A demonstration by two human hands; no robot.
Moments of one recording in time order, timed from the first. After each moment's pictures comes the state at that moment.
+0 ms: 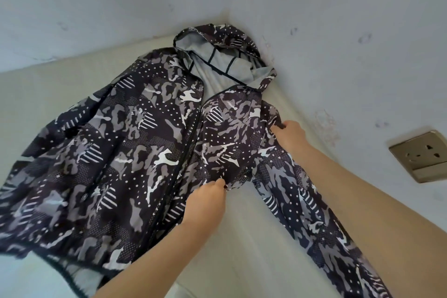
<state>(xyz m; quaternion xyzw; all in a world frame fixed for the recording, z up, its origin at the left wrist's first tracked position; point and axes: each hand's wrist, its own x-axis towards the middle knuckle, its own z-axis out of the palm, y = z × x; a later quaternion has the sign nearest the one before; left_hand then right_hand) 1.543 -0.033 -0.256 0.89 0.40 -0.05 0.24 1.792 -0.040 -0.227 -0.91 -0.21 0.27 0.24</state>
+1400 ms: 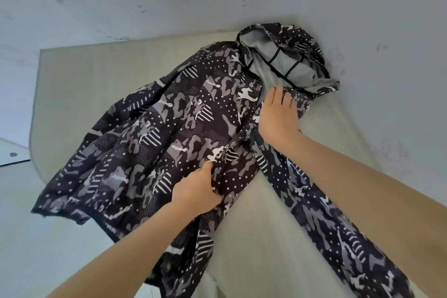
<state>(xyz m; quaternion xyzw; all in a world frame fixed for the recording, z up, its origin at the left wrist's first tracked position) 1.442 0.071 -0.252 0.78 0.50 -0.14 0.35 1.670 0.110 -0.230 -0.85 -0.52 -0.01 -0.11</state>
